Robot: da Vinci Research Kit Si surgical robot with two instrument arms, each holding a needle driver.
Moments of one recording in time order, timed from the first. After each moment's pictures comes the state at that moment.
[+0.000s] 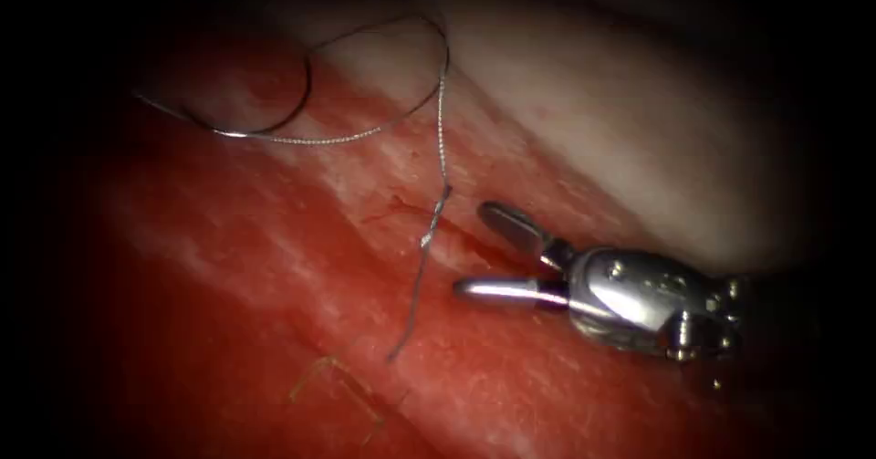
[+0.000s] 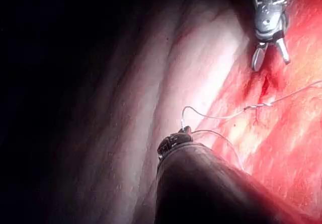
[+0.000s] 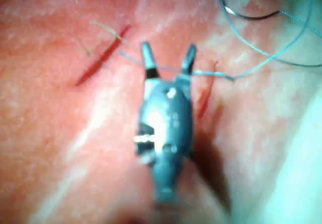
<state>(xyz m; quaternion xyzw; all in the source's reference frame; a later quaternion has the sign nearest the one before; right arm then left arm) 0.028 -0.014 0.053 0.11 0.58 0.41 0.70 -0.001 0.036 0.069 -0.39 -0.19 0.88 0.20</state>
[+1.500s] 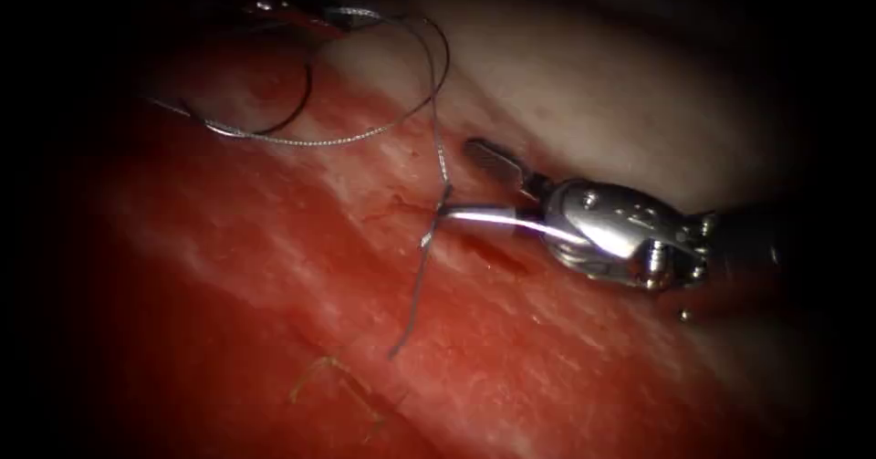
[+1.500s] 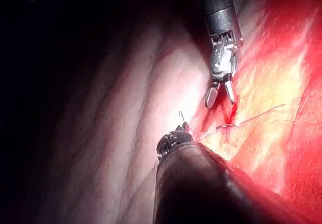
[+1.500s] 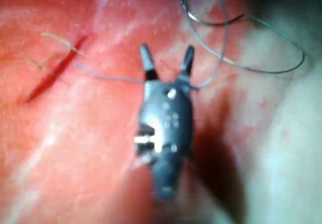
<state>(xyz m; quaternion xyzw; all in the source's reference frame) 0.030 -0.011 0.056 0.11 0.57 0.42 0.70 -0.003 0.031 0.063 -0.41 -0.19 0.87 0.18</state>
